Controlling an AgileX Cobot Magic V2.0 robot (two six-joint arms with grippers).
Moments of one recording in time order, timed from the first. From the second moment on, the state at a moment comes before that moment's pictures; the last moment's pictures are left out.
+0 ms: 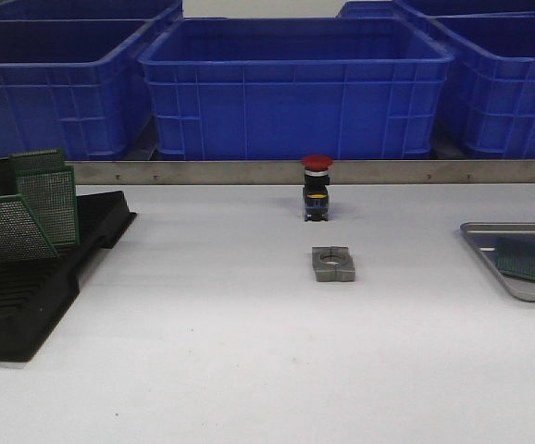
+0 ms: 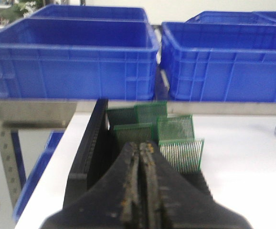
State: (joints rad) left arm -0.05 0.00 0.00 -0.01 0.13 -0.07; right arm -0.13 0.20 -0.15 1.78 0.45 -1.83
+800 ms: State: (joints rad) left arm -0.03 0.00 0.00 0.08 0.22 -0.15; right arm -0.13 0.20 -0.15 1.78 0.45 -1.83
